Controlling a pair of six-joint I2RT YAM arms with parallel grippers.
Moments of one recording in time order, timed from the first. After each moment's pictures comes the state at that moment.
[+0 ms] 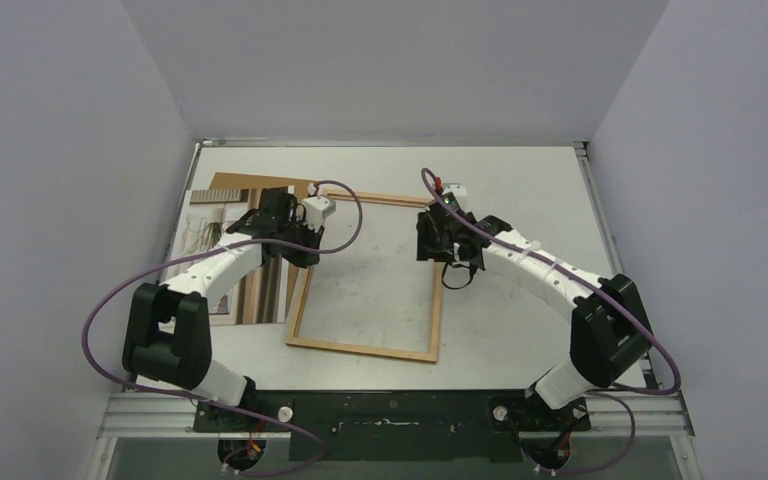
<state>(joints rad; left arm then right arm) -0.28 1.52 0.97 -0.43 0.31 0.24 0.63 1.52 1.10 -0.55 0.20 0.52</state>
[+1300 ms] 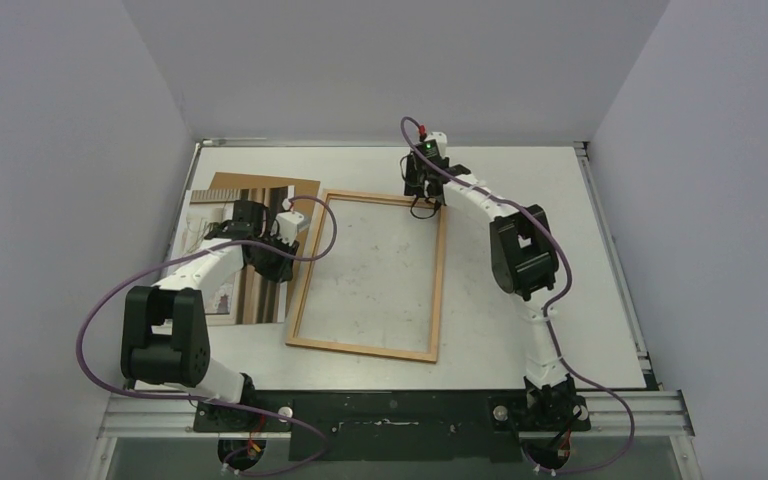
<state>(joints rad) -0.10 1.51 0.91 -0.52 0.32 0.38 0.44 2.28 1.87 -0.35 0.25 0.36</state>
